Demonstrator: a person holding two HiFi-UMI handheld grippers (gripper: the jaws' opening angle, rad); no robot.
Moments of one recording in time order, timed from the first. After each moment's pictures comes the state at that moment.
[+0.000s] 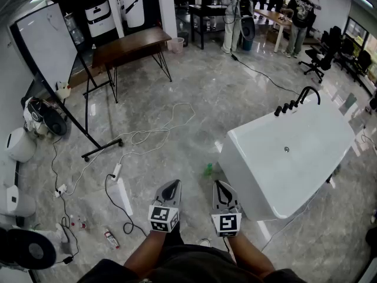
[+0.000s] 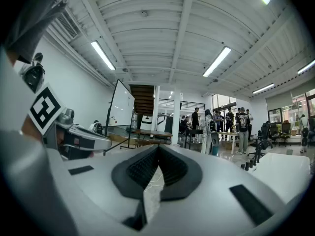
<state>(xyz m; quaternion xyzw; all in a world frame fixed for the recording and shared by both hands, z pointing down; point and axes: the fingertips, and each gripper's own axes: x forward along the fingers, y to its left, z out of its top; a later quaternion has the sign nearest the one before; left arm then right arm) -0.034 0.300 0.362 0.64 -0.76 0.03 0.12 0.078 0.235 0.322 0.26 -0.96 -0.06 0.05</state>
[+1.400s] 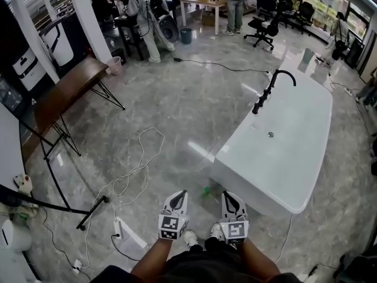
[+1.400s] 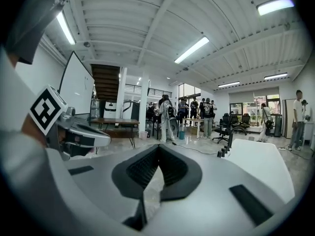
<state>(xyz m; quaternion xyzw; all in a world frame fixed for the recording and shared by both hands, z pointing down) -0.203 0.046 0.404 0.79 -0.59 0.11 0.13 -0.066 0.031 0.365 0.46 -0.88 0.01 0.11</state>
